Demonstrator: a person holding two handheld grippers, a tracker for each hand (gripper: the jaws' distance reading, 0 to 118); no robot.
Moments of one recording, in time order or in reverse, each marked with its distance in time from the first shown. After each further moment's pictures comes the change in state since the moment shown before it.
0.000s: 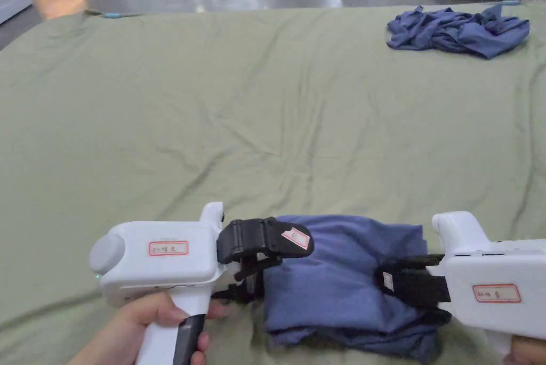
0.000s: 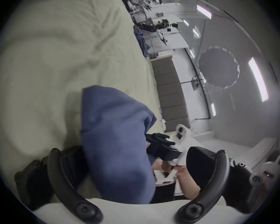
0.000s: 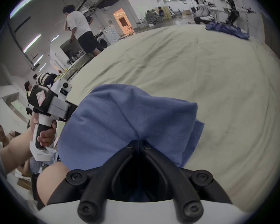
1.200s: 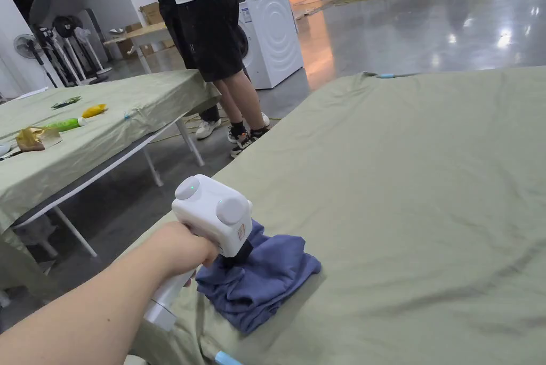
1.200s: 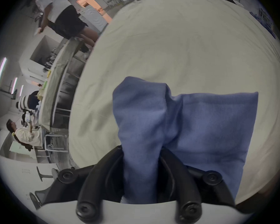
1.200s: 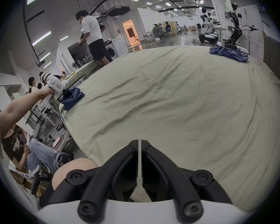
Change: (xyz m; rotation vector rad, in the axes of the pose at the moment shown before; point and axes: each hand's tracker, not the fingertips) left arm -0.052 0.108 0.374 -0.072 1.661 -0.205; right arm -0.056 -0.006 0.058 0.125 -0.005 0.057
